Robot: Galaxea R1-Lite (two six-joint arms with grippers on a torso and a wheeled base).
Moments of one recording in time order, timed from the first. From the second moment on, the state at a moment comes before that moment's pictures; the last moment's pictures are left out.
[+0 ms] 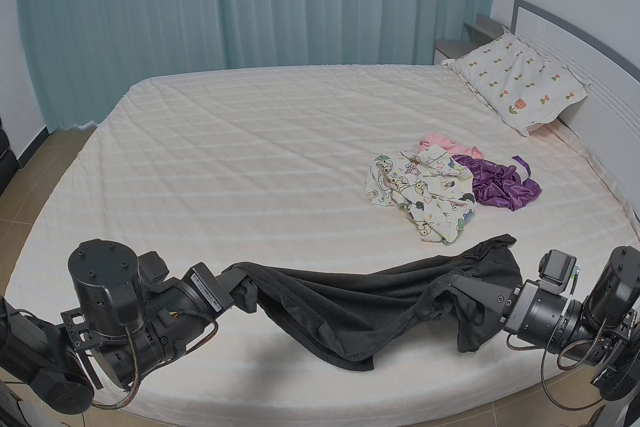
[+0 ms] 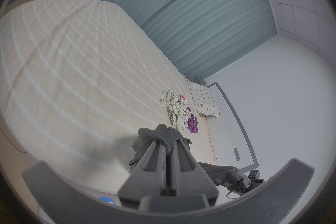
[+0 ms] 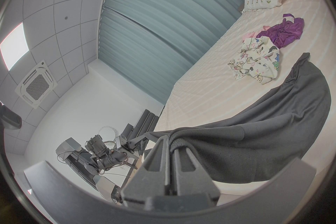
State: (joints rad) left arm -0.67 1.61 -0.30 -1.02 0.20 -1.01; right arm 0.61 1.65 -0.04 -1.55 0.18 0.83
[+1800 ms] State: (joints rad) left arm -0.70 1.43 -0.28 -0.93 0.27 -0.81; right arm 0.70 1.42 -0.03 -1.55 0.17 0.75
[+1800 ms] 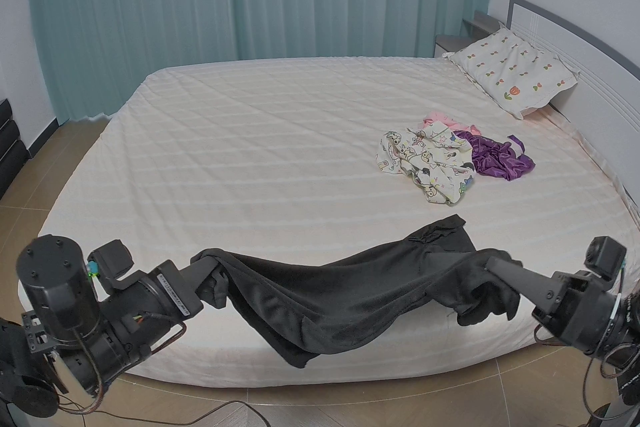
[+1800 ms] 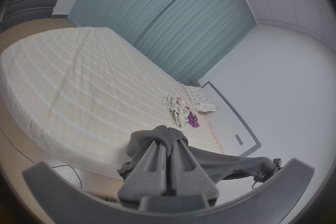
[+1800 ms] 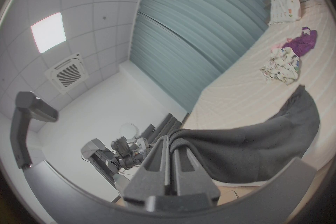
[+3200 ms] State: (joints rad) left arm -0.49 1.29 -0.58 -0.49 0.19 -0.93; right arm 0.38 1.61 -0.96 -0.94 0.30 0.74
